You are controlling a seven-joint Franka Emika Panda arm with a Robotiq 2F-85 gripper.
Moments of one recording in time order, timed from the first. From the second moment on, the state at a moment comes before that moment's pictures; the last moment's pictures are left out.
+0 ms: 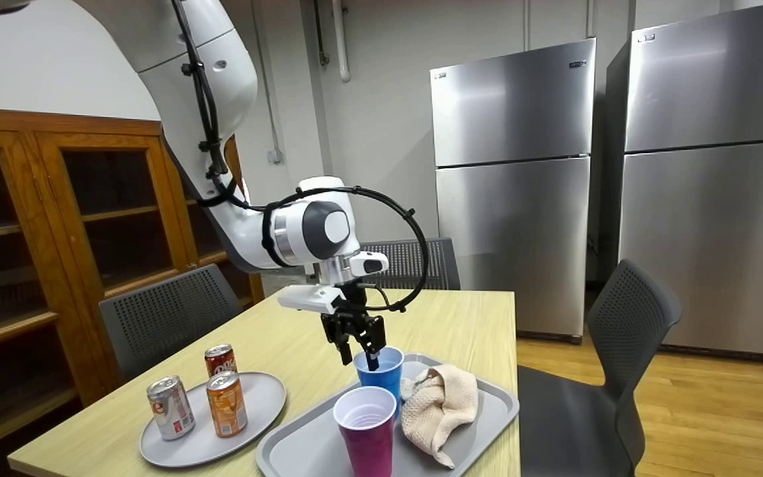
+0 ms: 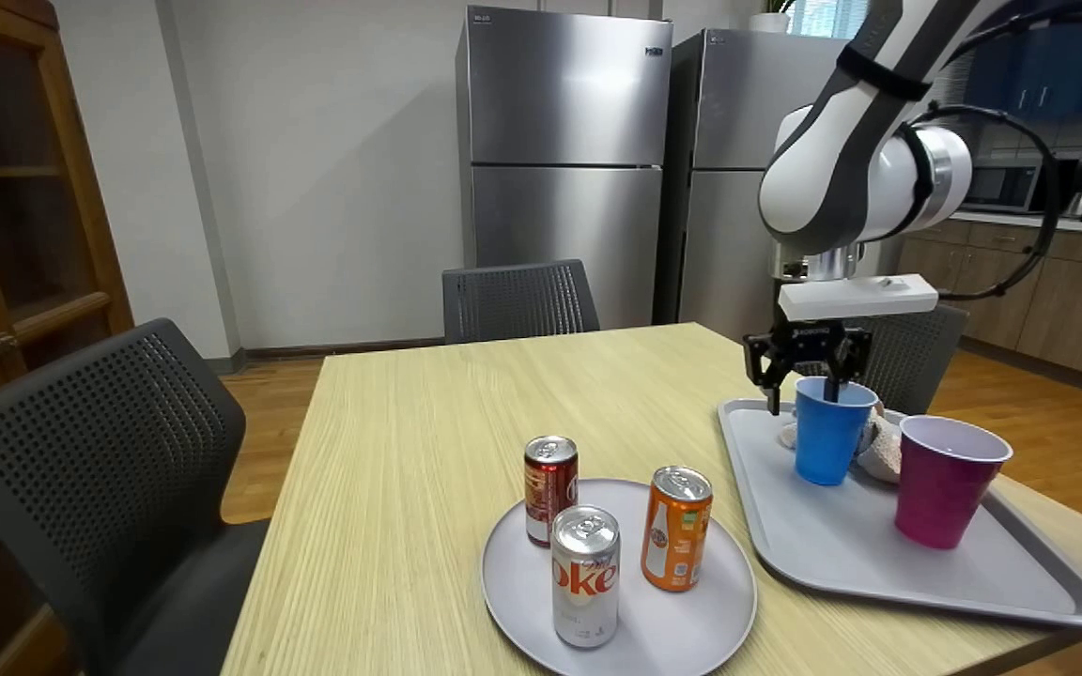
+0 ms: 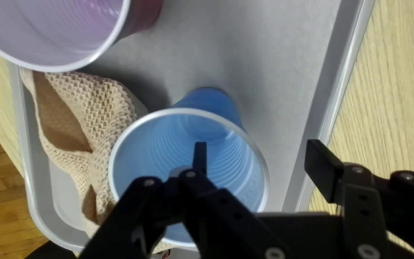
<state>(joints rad) 0.02 0.34 -0.15 -2.28 -0.14 2.60 0.32</state>
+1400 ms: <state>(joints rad) 0.08 0.21 -0.18 -2.27 -0.19 2.60 0.37</state>
